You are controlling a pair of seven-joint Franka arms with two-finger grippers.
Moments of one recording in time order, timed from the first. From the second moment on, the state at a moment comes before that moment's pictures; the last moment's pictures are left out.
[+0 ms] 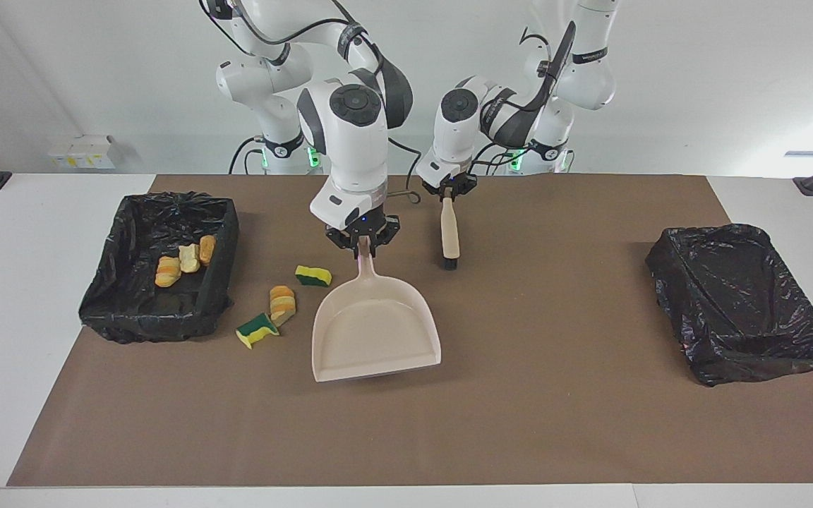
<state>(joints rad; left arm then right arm) -0.82 -0.07 -0.04 -2.37 -0.16 2.14 -0.68 0.45 0.24 0.02 -1.65 -0.04 1.88 0.34</state>
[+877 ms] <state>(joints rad) -0.41 -0.18 0.00 -2.09 -0.11 1.89 -0.35 0.51 0.30 0.02 -1.65 0.01 1.98 0.40</state>
